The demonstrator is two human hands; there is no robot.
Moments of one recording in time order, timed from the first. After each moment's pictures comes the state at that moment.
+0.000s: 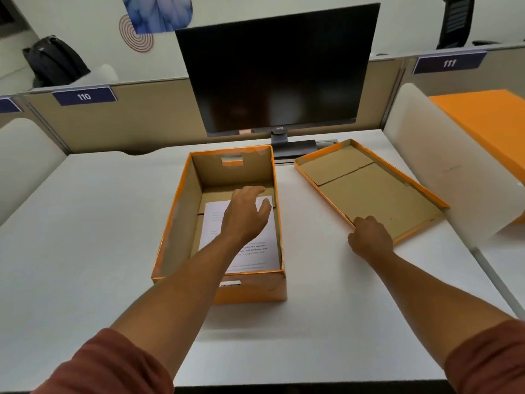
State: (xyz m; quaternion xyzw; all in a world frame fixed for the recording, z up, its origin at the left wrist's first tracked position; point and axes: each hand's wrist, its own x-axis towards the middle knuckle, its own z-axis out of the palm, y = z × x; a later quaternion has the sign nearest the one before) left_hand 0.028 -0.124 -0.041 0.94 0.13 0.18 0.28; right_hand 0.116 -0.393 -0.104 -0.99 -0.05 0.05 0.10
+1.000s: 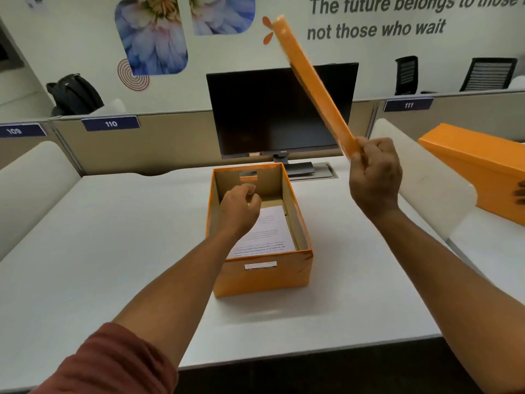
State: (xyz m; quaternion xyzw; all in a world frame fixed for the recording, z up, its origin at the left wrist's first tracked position) left_hand -0.066 -0.067 0.025 0.90 0.11 0.25 0.34; right_hand -0.010 -0.320 0.103 -0.82 -0.17 -0.42 0.36
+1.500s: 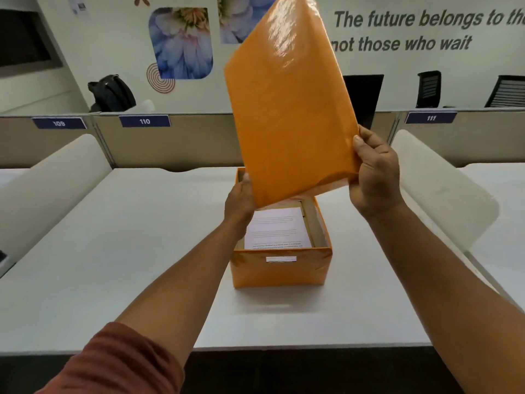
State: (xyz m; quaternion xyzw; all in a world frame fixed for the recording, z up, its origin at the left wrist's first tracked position) left_hand -0.101 -0.046 0.052 0.76 0.20 0.19 0.59; right_hand -0.077 -0.271 0.153 -0.57 -0.16 -0.05 0.80
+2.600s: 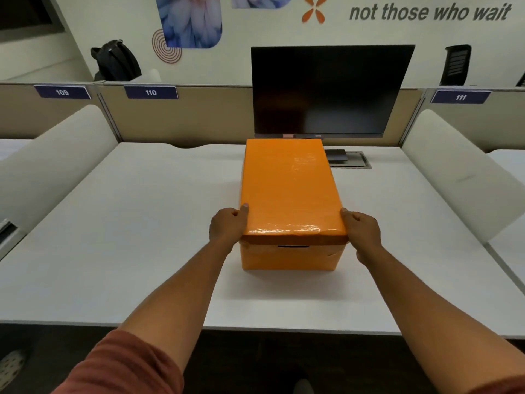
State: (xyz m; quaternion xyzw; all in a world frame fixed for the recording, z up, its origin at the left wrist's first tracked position) left_hand -0.138 0.008 -0.043 0.84 0.33 0.12 0.42; right_hand -0.044 -0.269 -0.038 -0.84 0.03 0.03 0.55
